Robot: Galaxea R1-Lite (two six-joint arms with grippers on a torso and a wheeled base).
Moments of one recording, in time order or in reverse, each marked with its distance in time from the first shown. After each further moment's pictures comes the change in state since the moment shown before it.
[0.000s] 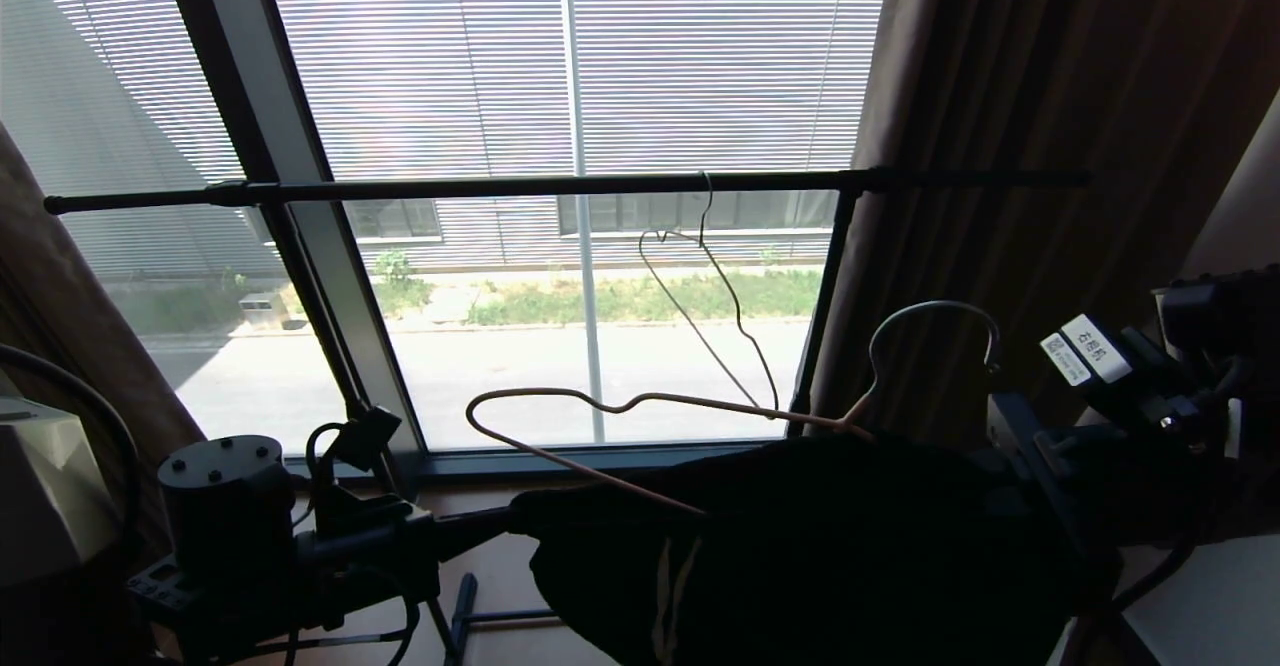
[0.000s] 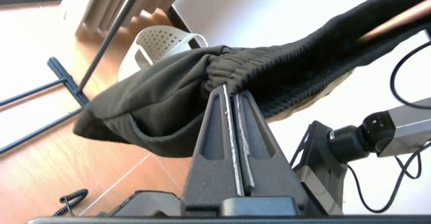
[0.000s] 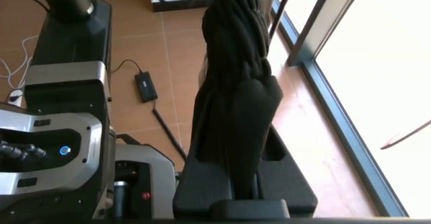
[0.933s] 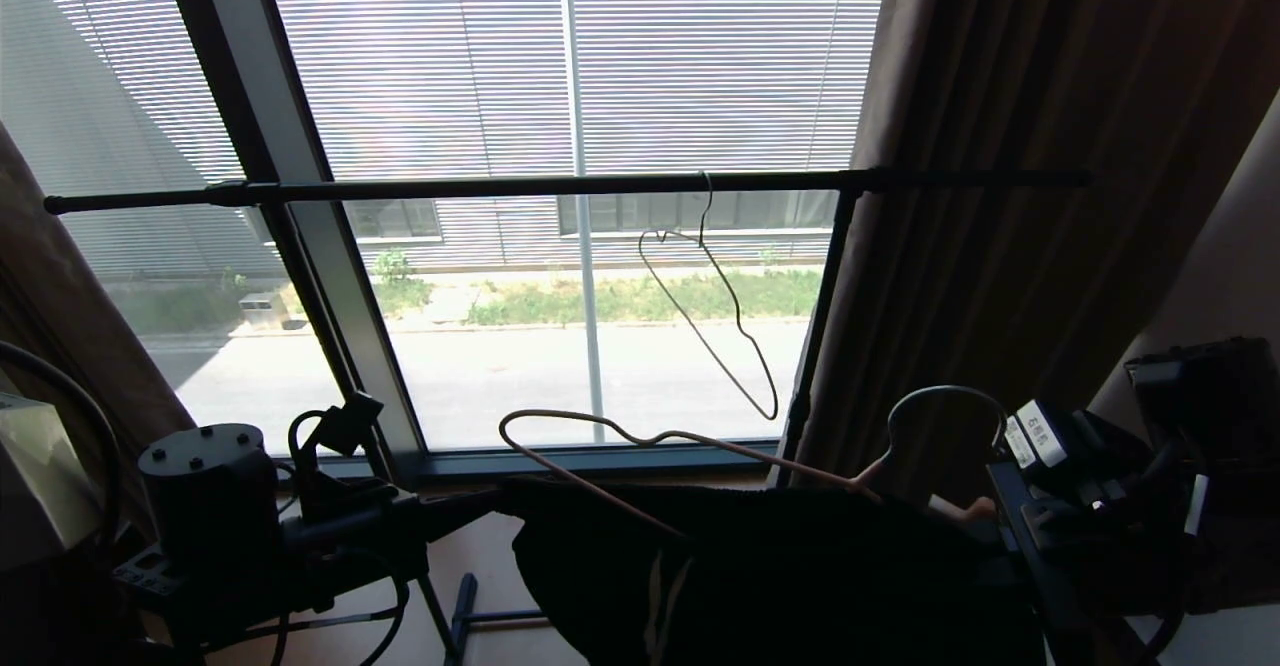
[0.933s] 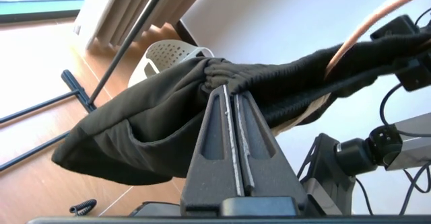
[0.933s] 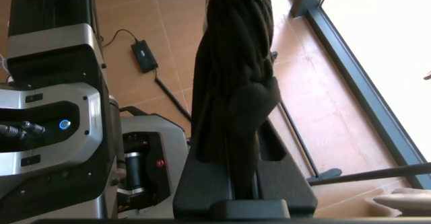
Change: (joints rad) left arm 0.045 -0.012 -0.021 0.003 0.000 0.001; right arm 0.016 0.001 0.129 0.006 -0.137 -0.008
